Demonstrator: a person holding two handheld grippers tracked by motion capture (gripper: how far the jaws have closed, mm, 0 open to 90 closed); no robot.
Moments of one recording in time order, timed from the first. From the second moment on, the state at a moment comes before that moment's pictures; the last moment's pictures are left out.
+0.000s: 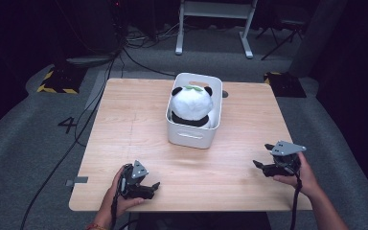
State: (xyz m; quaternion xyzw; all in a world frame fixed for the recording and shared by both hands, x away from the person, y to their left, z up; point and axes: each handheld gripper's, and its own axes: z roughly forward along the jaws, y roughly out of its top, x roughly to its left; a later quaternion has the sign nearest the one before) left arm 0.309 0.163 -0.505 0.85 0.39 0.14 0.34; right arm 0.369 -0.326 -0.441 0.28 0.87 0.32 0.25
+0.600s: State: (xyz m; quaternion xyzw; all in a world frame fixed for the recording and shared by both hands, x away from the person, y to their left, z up) left arm 0.309 0.163 -0.505 0.85 0.39 0.14 0.34; right arm 0.357 -0.348 -0.460 0.29 0.87 0.31 0.24
